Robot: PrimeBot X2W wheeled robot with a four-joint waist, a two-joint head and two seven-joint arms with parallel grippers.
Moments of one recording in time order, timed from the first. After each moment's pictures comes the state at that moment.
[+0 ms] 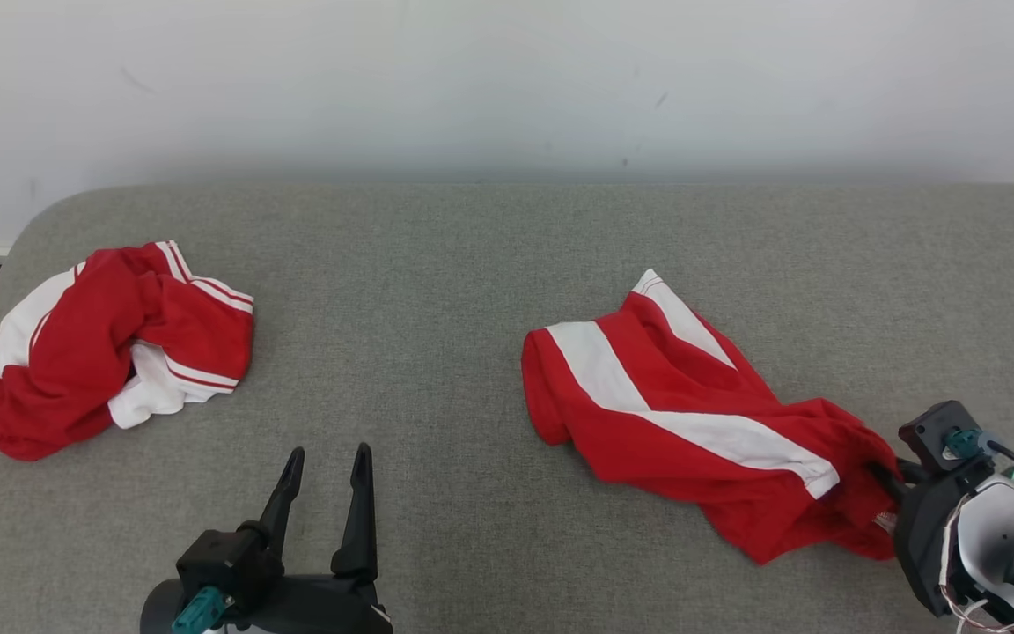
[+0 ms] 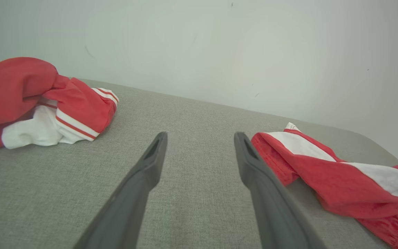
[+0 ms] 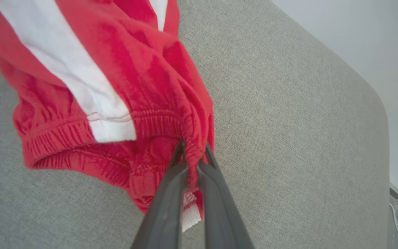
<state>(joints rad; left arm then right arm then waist) -0.13 0.06 -0.37 0.25 -0.31 0.10 -0.25 -0.30 -0.59 0.46 0.36 0.37 0.12 0.29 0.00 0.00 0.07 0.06</state>
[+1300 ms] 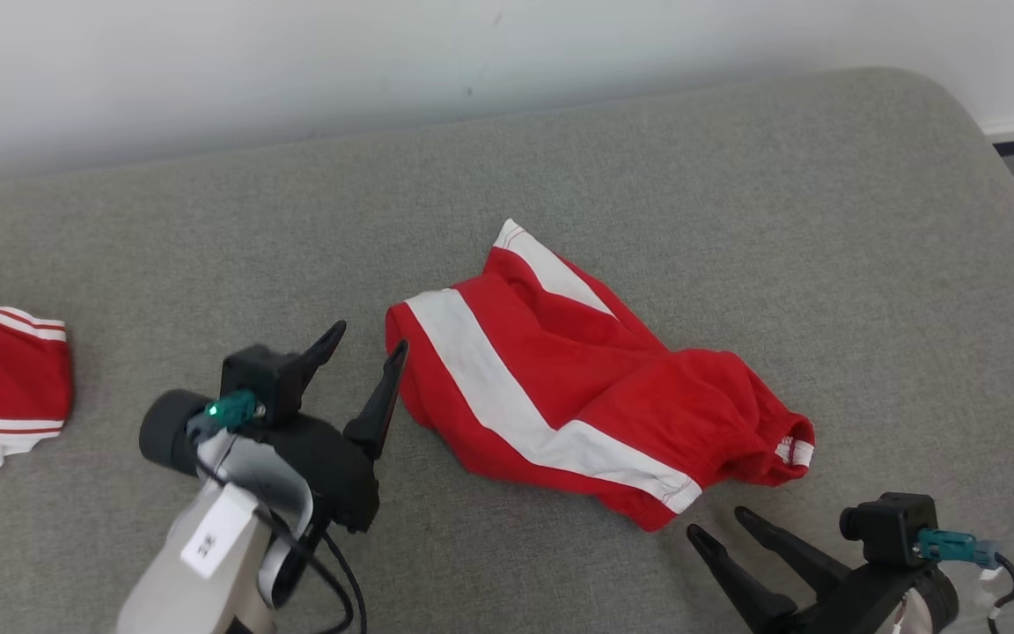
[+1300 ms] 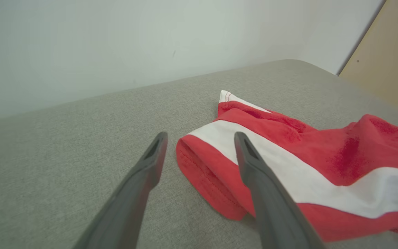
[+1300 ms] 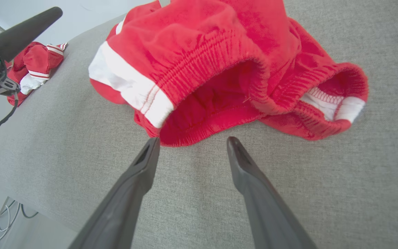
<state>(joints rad) -0.50 0.15 -0.48 0.48 -0.28 -0.11 -0.06 -0.01 -0.37 0.37 0.03 0.75 0.12 0.14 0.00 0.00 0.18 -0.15</state>
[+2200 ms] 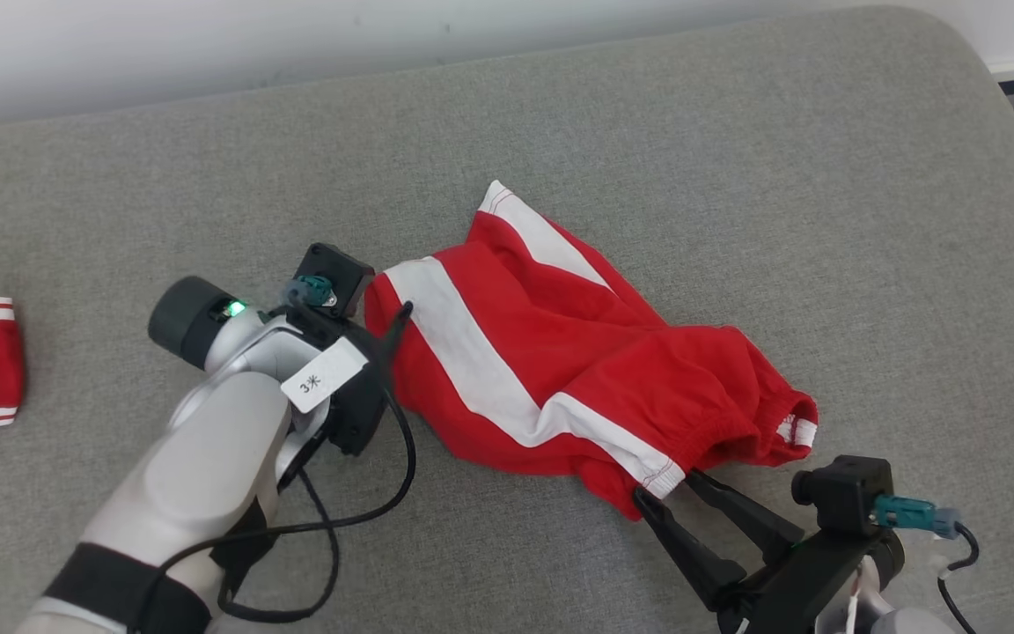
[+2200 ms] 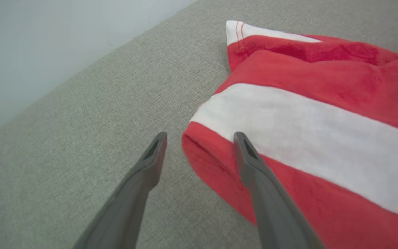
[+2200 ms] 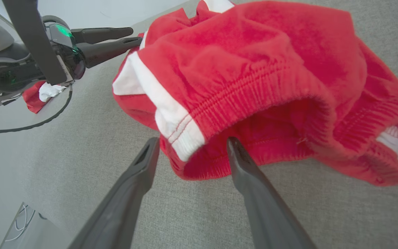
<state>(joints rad) -0.88 0.15 -0.77 0.85 -0.28 -0.12 0.09 -0.10 -0.31 0.43 -0.01 0.74 0.12 0.12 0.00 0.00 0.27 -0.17</state>
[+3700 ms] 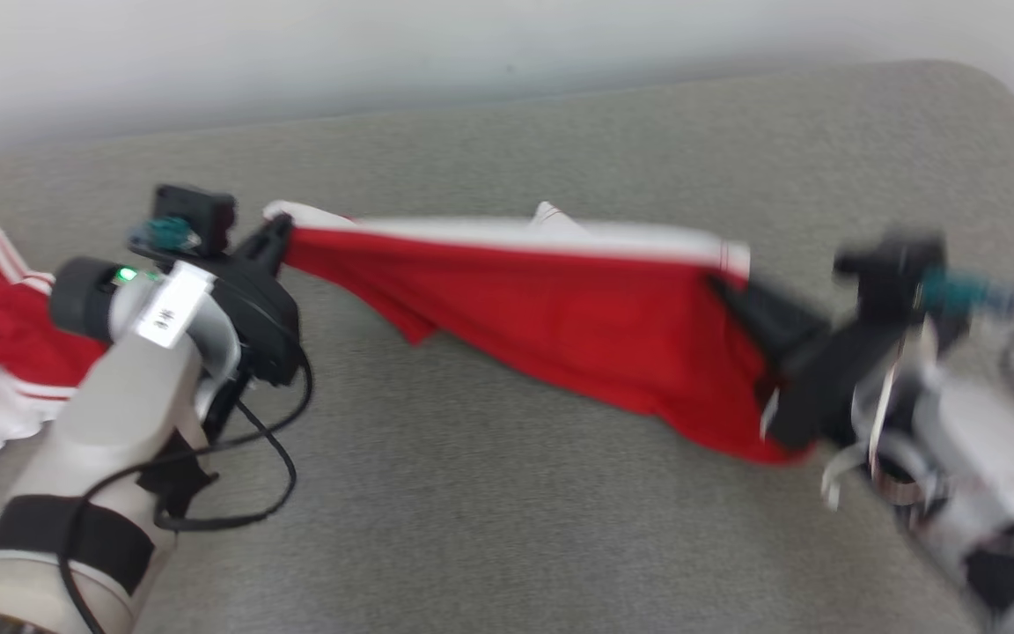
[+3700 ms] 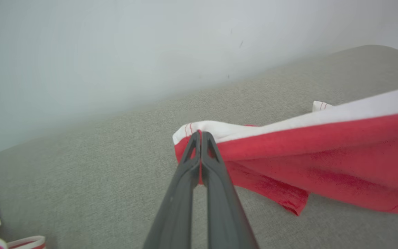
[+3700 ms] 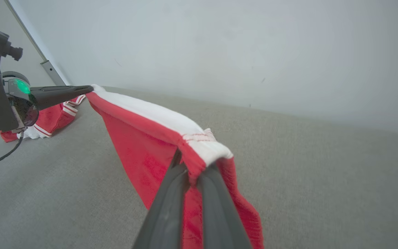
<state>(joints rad) -1.03 0.16 -0.80 1.14 -0.54 -0.13 -0.12 -0.50 -0.38 0.45 0.15 0.69 0.12 0.14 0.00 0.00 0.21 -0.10</state>
